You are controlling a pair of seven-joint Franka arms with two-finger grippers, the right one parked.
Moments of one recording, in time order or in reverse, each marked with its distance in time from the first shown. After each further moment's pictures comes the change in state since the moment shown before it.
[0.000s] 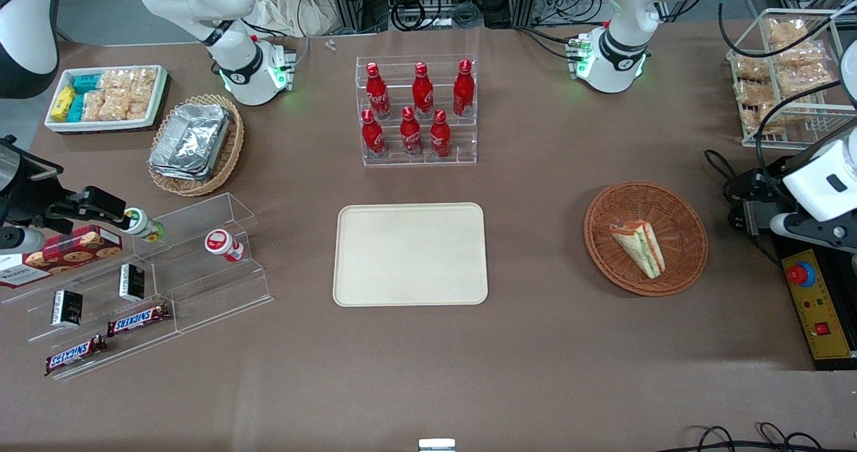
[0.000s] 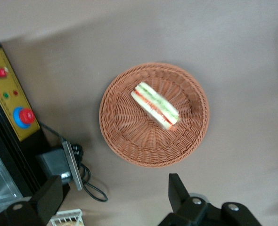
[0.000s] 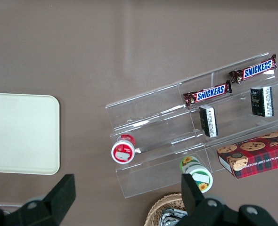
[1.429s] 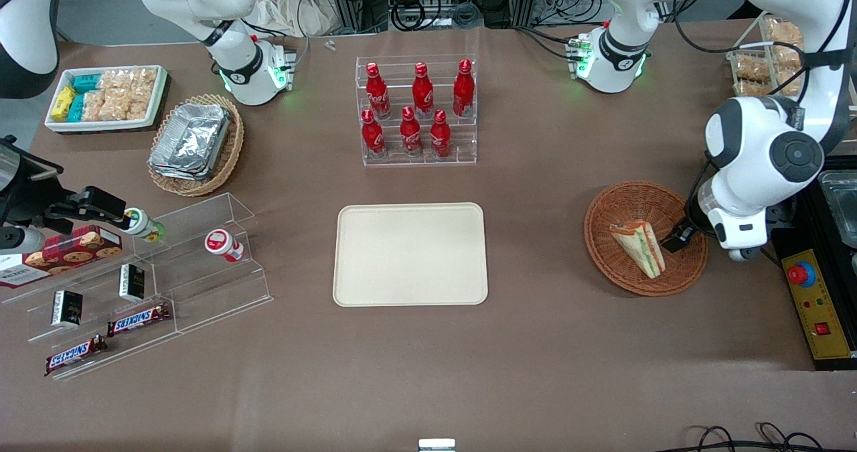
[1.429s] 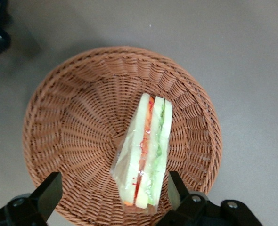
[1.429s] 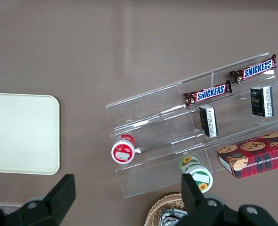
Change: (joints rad) arm 0.000 -0.037 -0.041 -0.659 -0.009 0.722 -1.187
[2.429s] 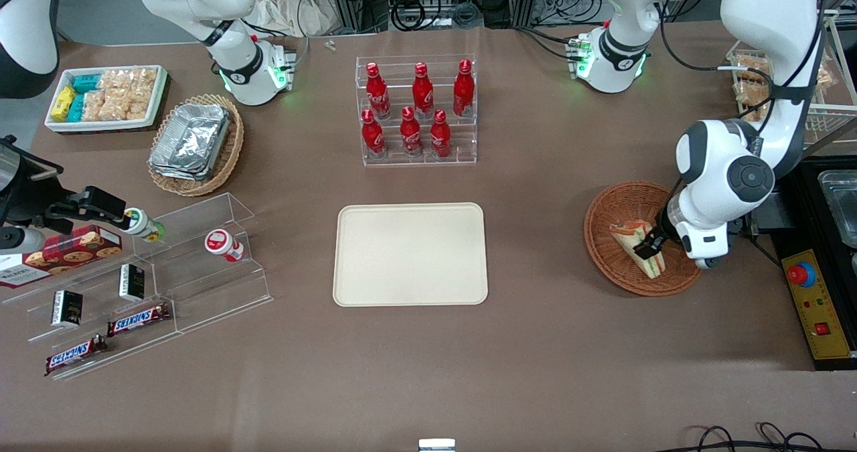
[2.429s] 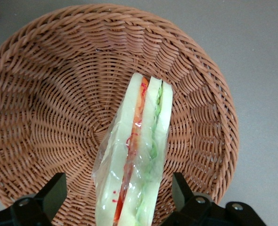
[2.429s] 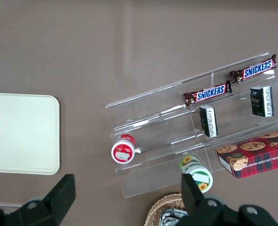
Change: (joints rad) arm 0.004 0.102 -0.030 -0.038 -0.001 0.124 -0.032
